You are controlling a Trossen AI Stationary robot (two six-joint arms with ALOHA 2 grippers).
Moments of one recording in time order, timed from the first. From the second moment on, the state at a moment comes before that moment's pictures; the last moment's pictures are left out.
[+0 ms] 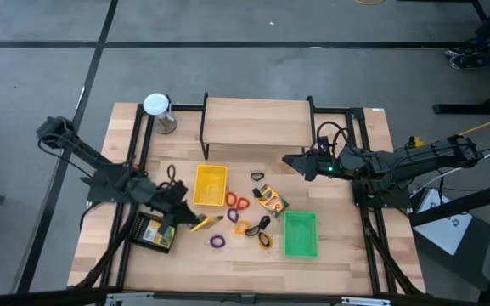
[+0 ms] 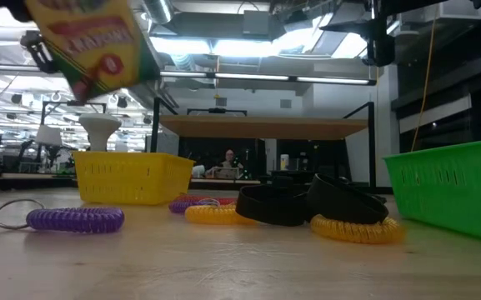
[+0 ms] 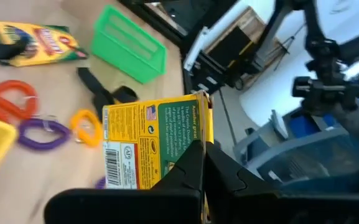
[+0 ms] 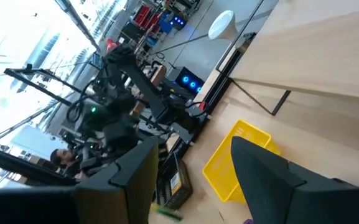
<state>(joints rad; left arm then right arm) -0.48 0.88 0.44 0.22 -0.11 -0.81 0.19 0.96 0.65 0.16 0.41 1.01</state>
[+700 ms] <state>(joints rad) -0.39 0.89 0.87 -0.80 -0.03 -0.56 0.19 0.96 0.65 0.16 0.40 0.99</state>
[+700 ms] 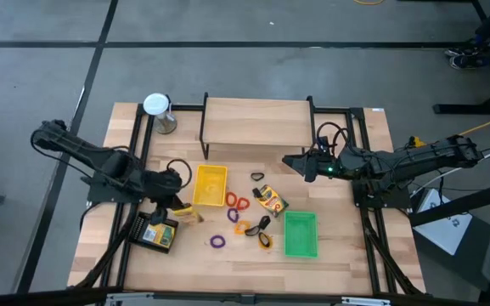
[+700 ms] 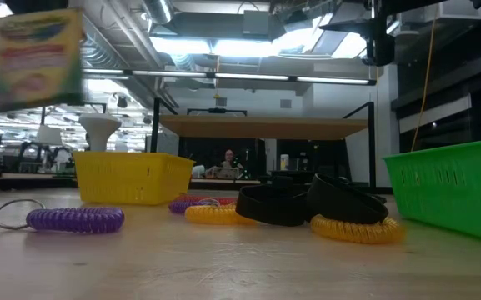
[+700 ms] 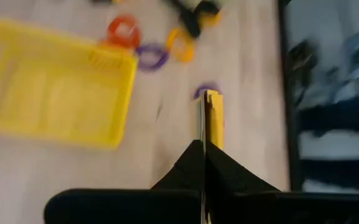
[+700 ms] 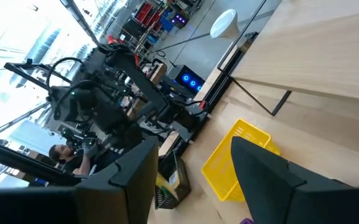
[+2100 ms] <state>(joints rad) -0.77 1.08 0.94 -1.23 0.26 -0.47 0.19 0.96 0.65 0.16 0.40 0.98</state>
